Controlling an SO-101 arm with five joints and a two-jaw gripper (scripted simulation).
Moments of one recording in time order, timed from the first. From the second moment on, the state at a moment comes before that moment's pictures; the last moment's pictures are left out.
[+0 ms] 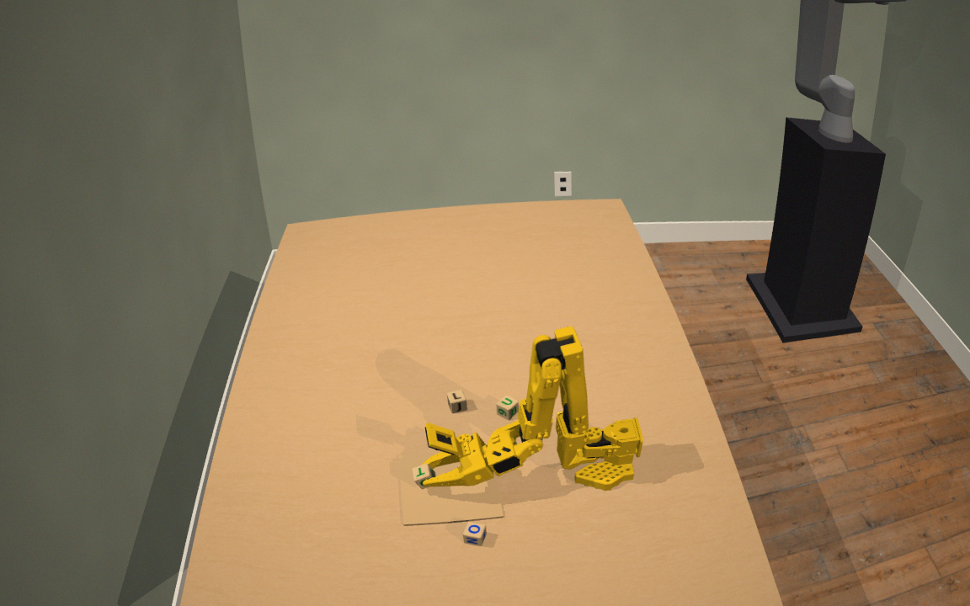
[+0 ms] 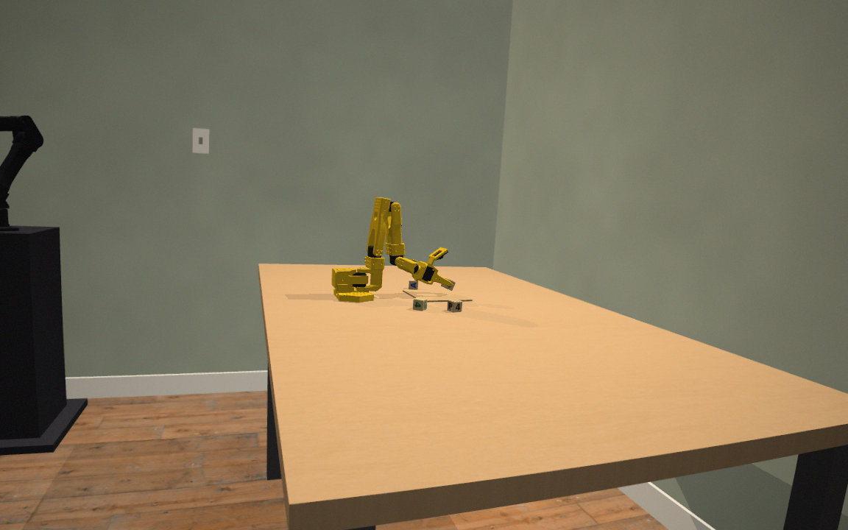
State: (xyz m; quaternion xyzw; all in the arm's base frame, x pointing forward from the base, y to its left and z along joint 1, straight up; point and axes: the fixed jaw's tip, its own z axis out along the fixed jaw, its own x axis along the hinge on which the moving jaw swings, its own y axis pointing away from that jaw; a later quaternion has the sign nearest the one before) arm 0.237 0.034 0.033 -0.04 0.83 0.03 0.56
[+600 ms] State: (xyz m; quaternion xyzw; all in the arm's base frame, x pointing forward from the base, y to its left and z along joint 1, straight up) arm 0.237 0.034 0.027 -0.04 0.83 0.03 0.56
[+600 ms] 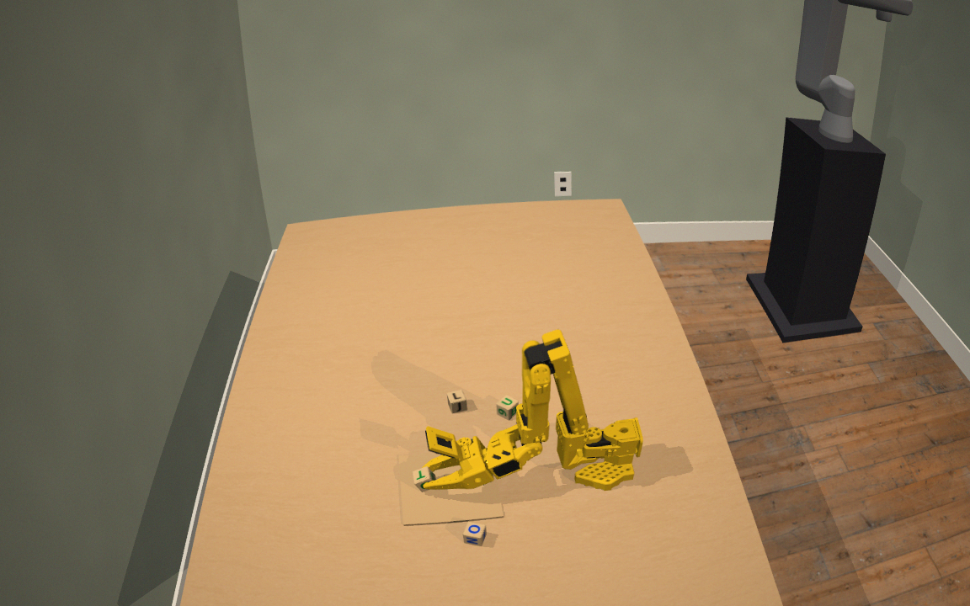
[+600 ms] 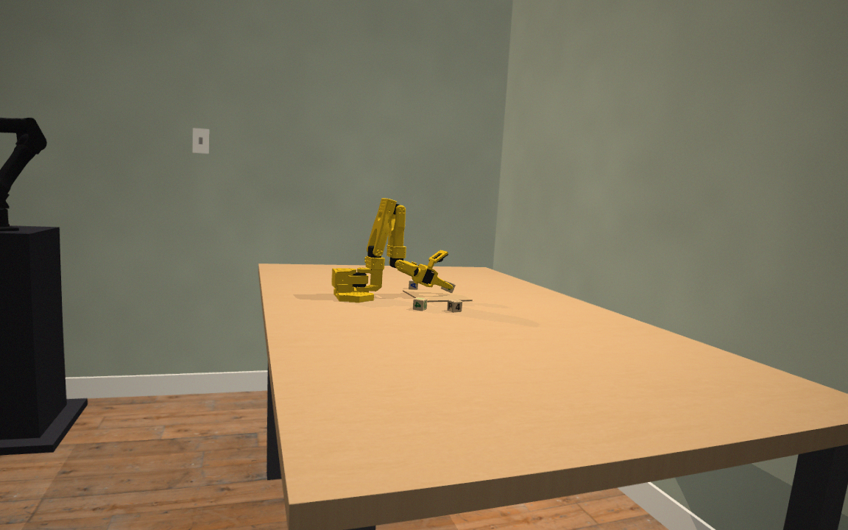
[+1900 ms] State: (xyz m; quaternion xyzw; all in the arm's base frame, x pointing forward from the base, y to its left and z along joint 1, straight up) arm 0.237 0.034 0.022 -0.04 0.83 0.03 0.56
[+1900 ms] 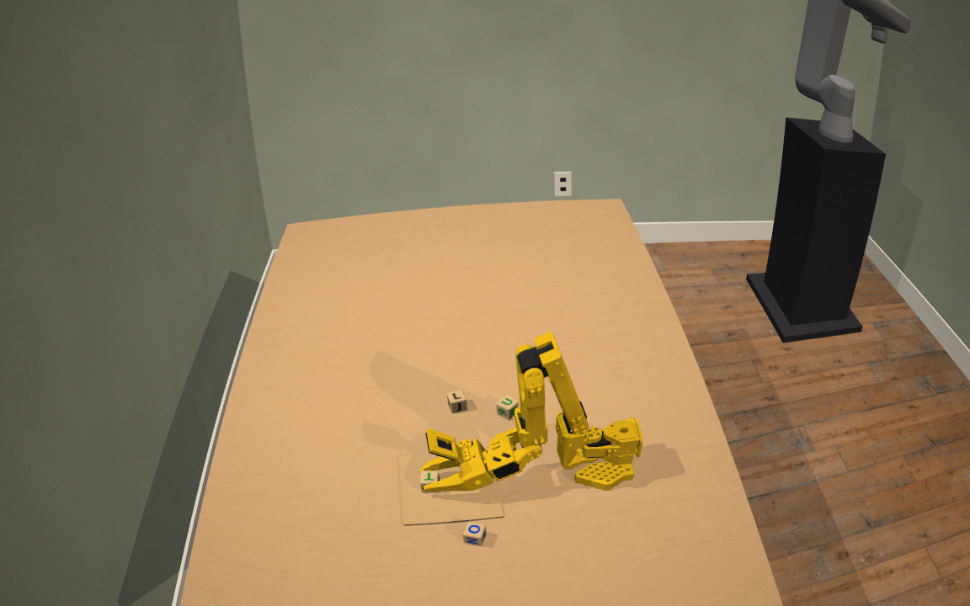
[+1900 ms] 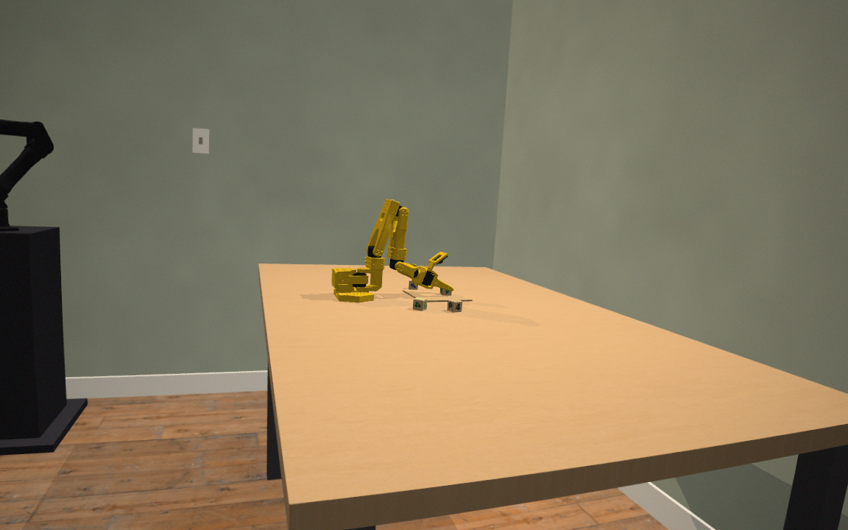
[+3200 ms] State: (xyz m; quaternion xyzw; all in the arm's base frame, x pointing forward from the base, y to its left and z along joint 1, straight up) arm 0.228 0.037 0.034 0.16 0.80 0.19 0.55
